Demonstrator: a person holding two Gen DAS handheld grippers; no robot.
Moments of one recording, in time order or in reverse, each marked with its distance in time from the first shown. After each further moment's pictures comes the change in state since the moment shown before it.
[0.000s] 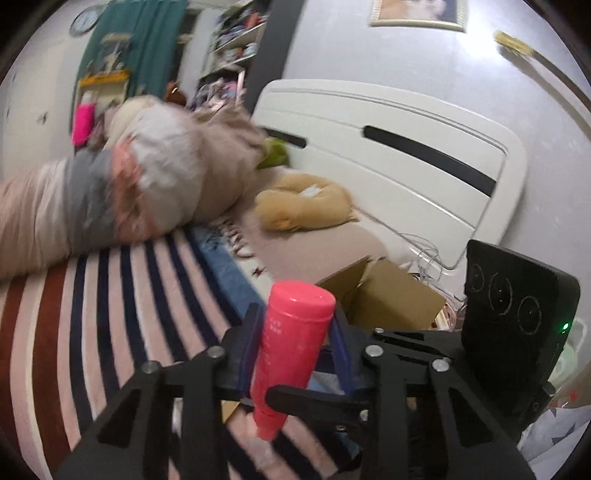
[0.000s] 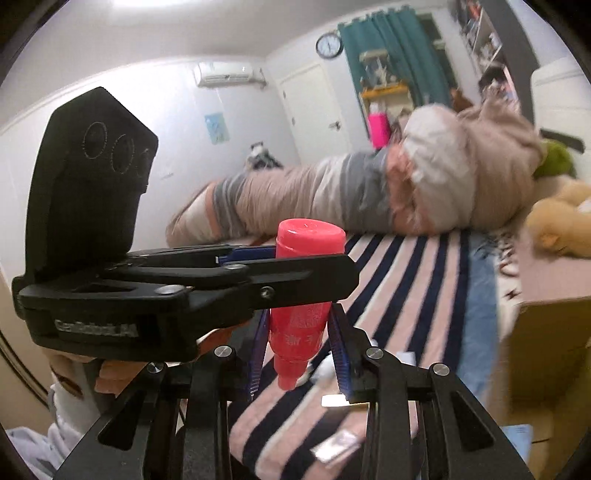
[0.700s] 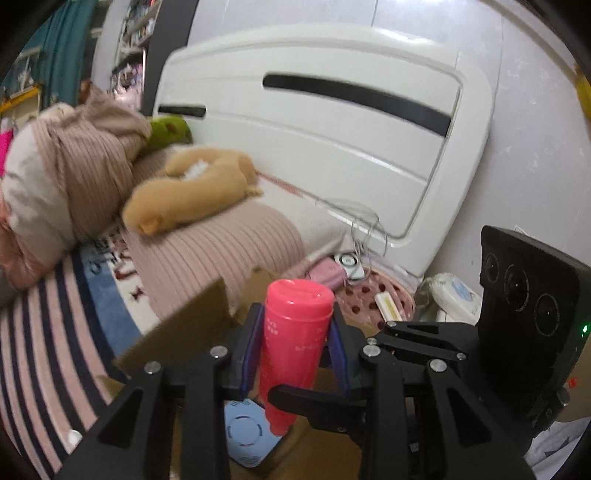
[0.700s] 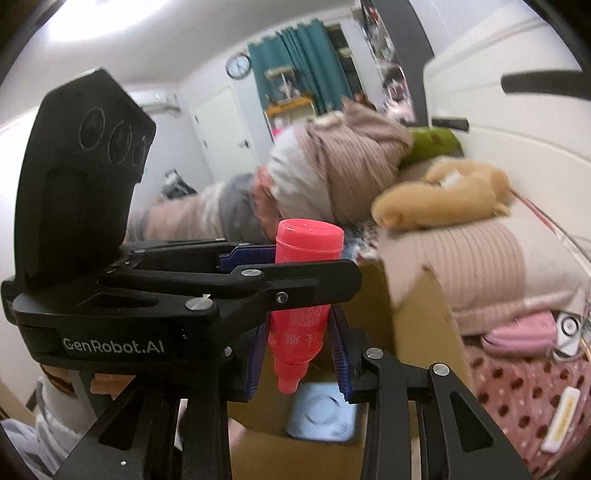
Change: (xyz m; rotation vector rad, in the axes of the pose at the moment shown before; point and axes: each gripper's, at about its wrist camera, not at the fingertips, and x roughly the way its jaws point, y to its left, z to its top) left arm 0.159 -0.138 0.035 0.144 0.170 -0.210; right arm -0.120 -0.137 -0.036 0.156 0.021 -0.304
